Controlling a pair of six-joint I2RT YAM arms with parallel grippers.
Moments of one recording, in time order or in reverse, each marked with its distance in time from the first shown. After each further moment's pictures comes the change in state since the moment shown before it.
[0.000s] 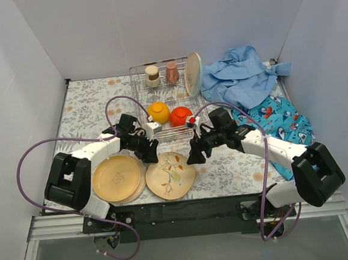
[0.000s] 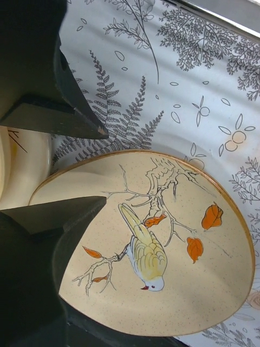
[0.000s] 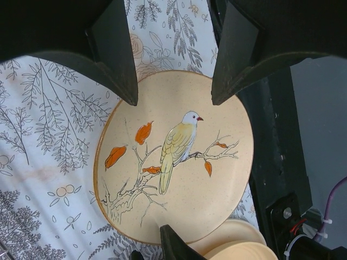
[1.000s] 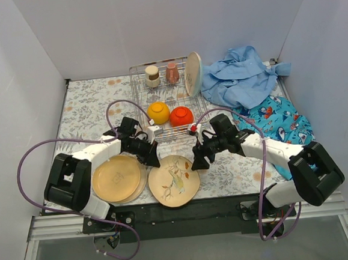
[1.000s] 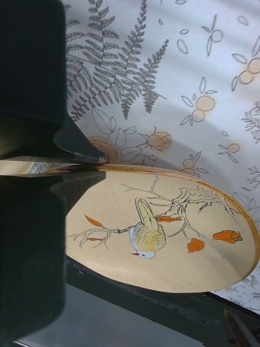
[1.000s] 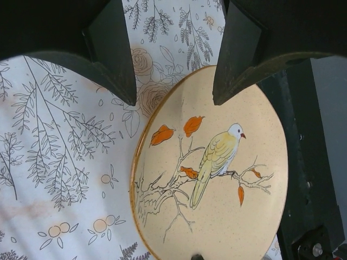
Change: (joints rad) left arm -0.020 -0.010 -0.043 -0.029 0.133 -0.074; right arm -0.007 -0.002 -0.081 0.001 0.032 -0.098
